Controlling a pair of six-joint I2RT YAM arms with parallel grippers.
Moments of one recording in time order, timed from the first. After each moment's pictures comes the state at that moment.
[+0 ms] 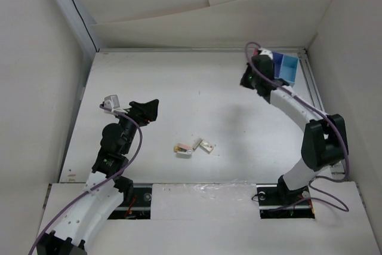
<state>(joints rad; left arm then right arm) -0.36 0.53 0.36 0.22 -0.11 -0.70 0.22 1.65 1.26 -0.20 0.16 0.50</state>
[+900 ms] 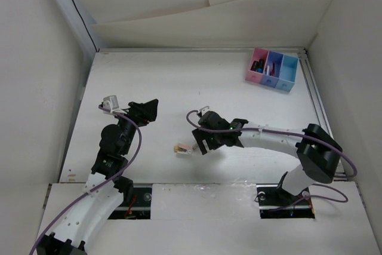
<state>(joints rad) -0.36 0.51 0.36 0.22 -0.11 -0.70 0.97 1.54 0.97 -0.44 0.17 0.43</state>
